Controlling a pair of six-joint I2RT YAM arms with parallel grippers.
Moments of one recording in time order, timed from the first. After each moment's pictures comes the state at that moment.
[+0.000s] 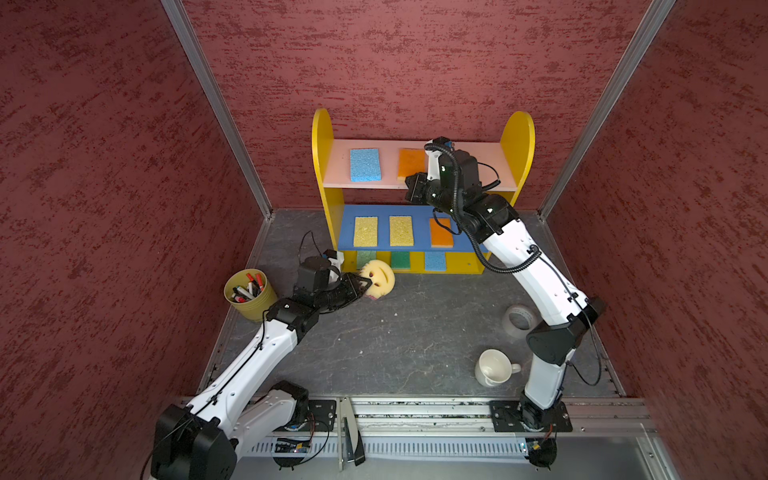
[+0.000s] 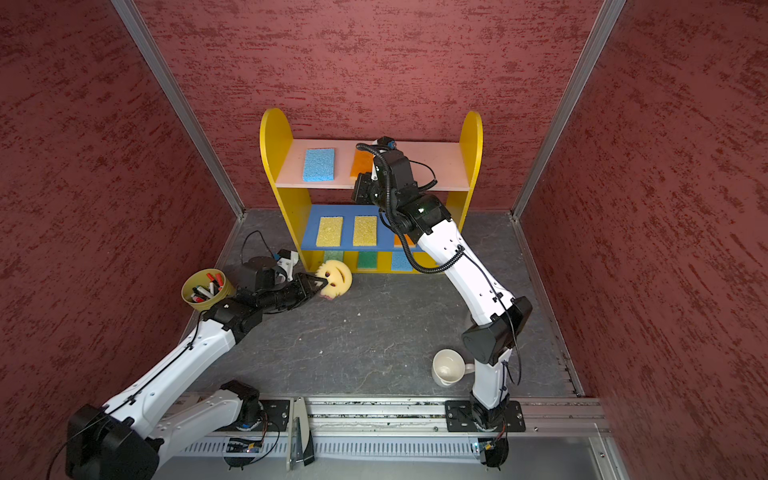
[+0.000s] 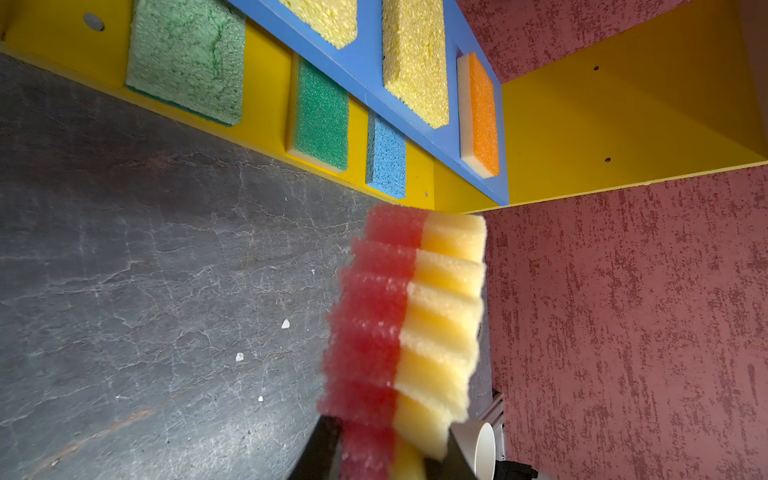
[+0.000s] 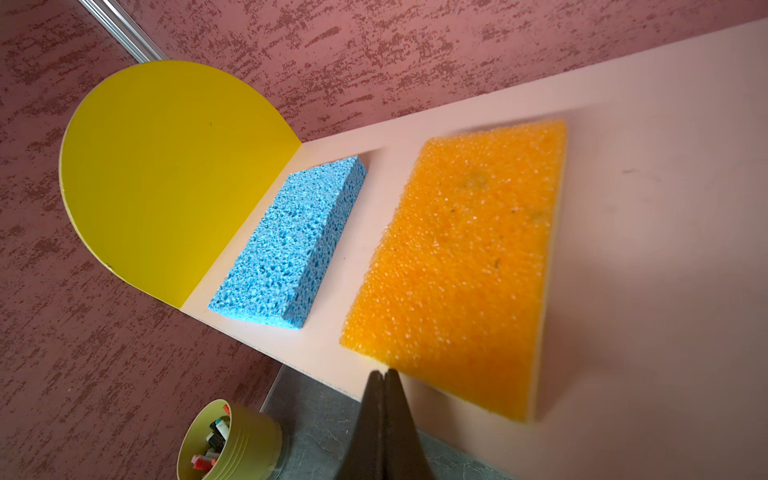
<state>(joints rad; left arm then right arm) -0.35 1.01 0.75 -0.32 0.41 -0.86 0.62 1.86 2.22 -0.63 0.04 0.54</state>
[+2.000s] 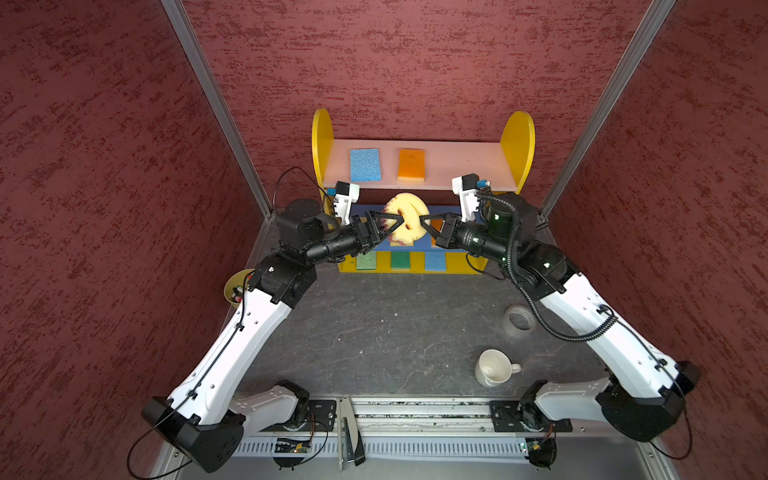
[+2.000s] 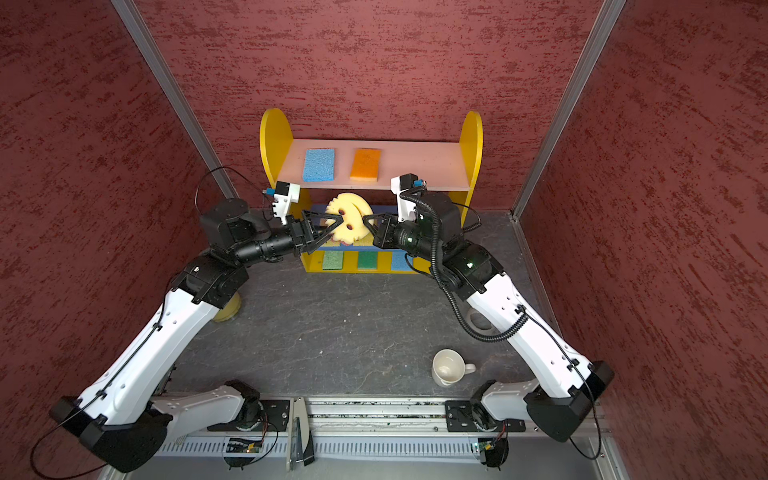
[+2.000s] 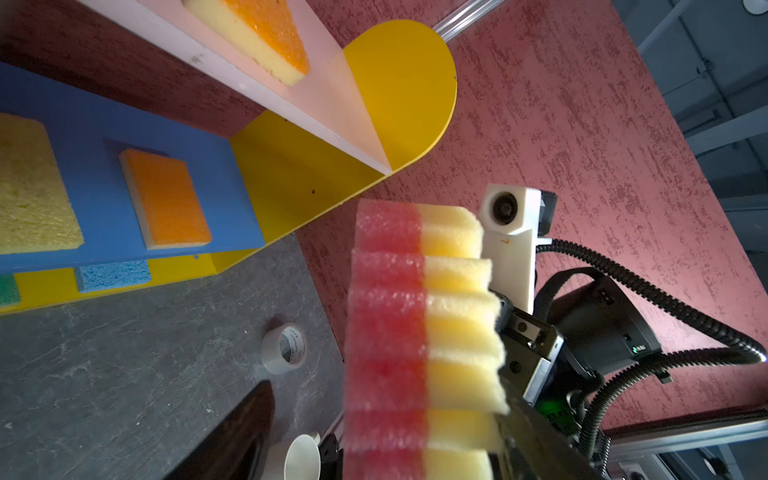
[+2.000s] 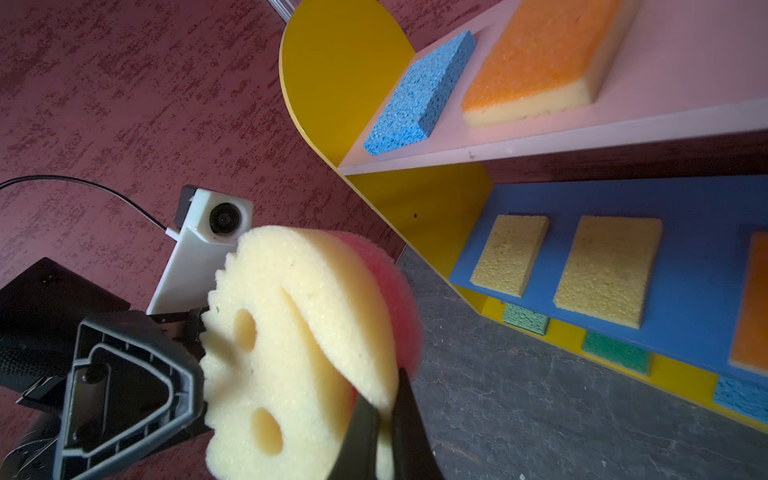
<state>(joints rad) -0.44 1.16 1.38 -0.33 0.59 -0.95 0.66 1.32 1.62 -0.48 -0.19 0.66</state>
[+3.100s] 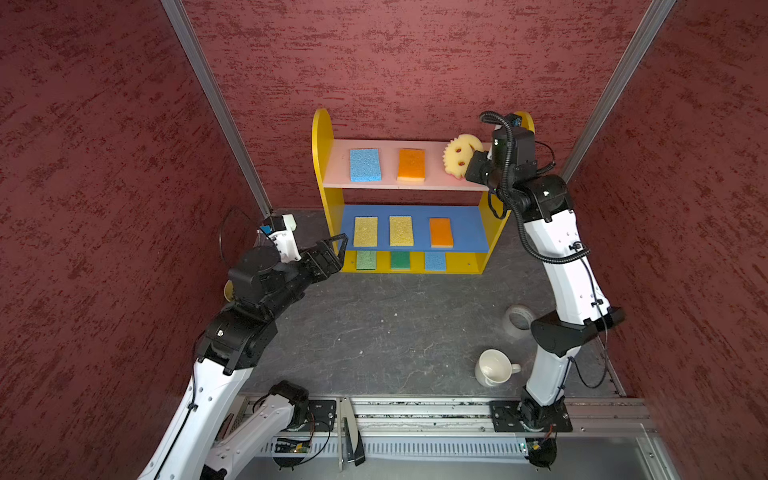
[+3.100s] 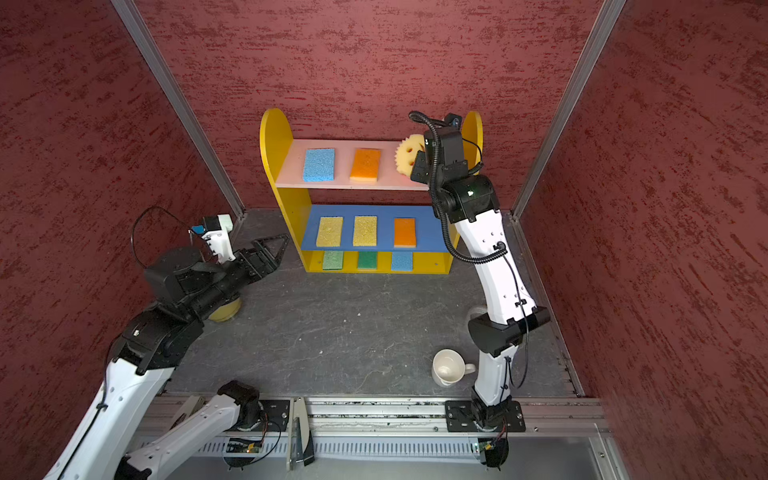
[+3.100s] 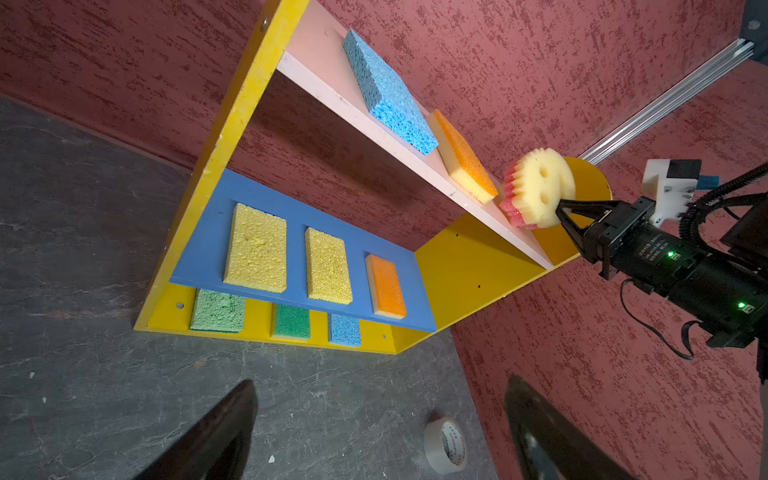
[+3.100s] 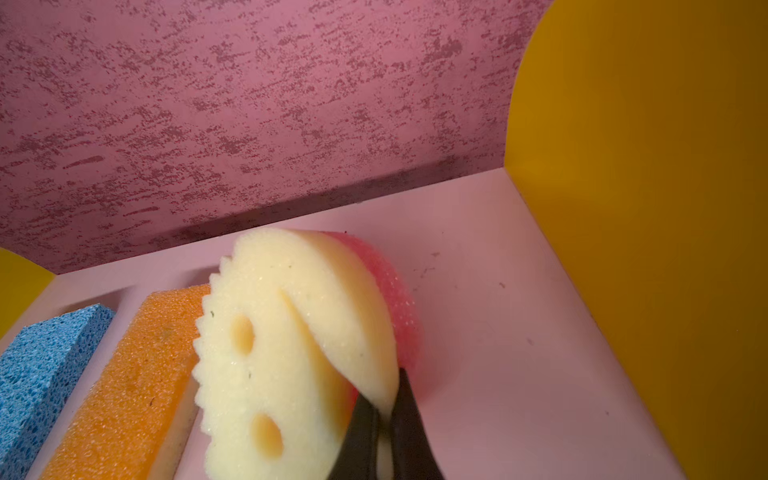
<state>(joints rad) -0.36 0.81 1.19 -0.59 0.08 -0.72 0.42 1.88 2.52 -1.00 0.36 0.44</state>
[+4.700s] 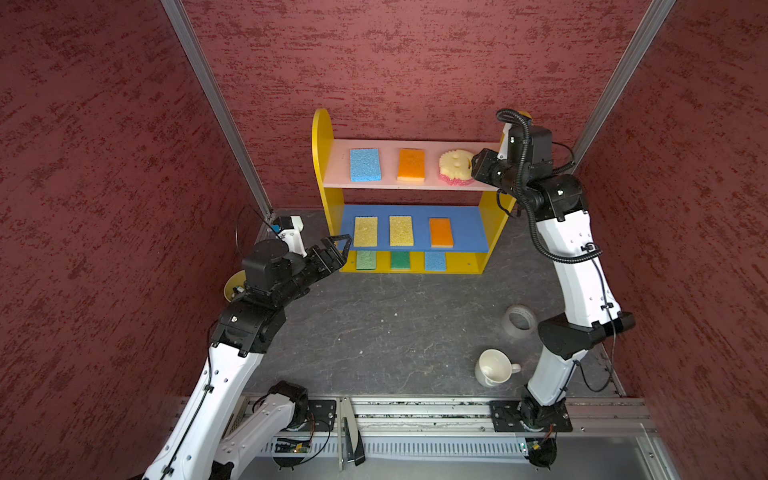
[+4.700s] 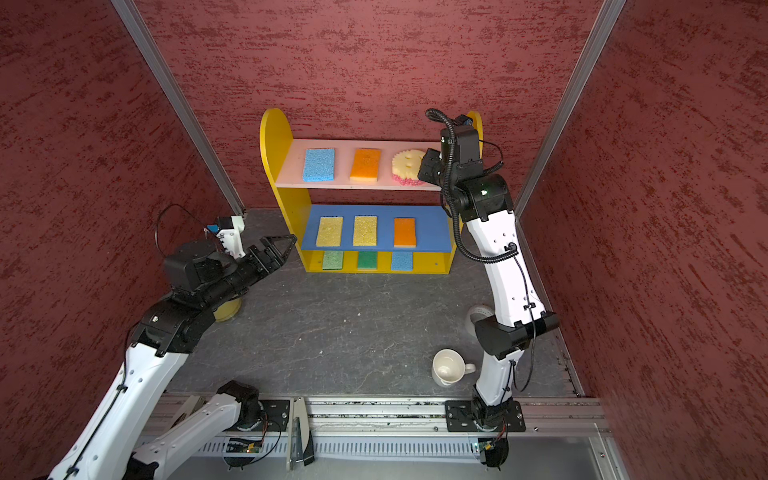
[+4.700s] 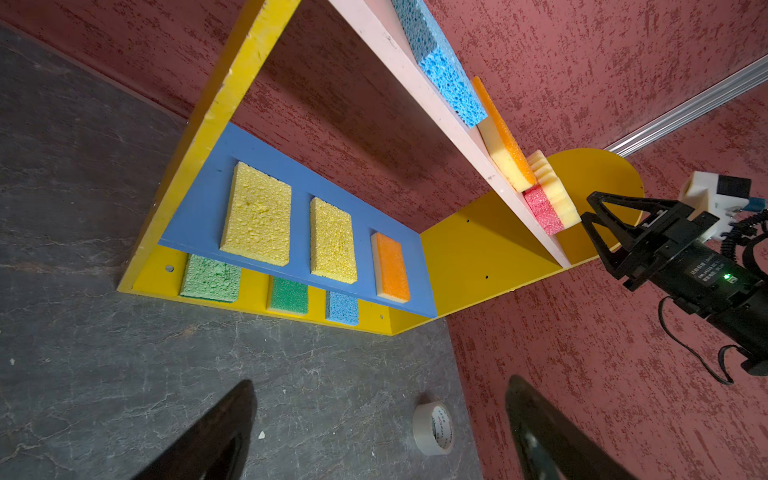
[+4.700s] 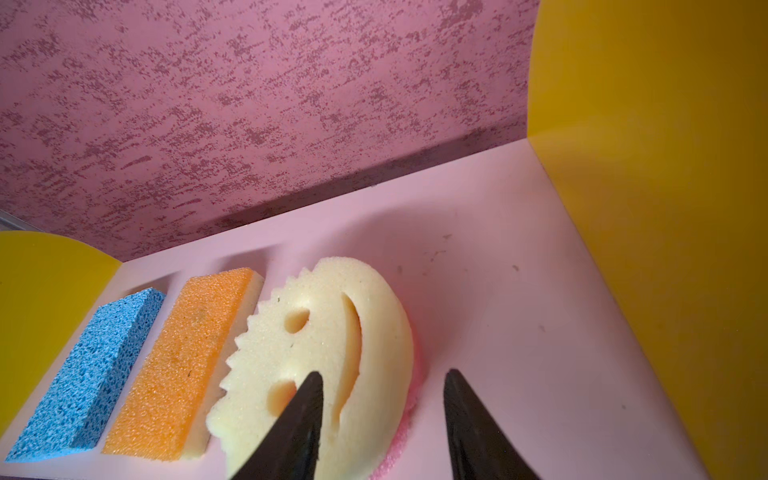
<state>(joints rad) -0.30 0.86 1.14 -0.56 0.19 -0.79 0.34 1.83 2.47 -0.99 0.17 0.50</state>
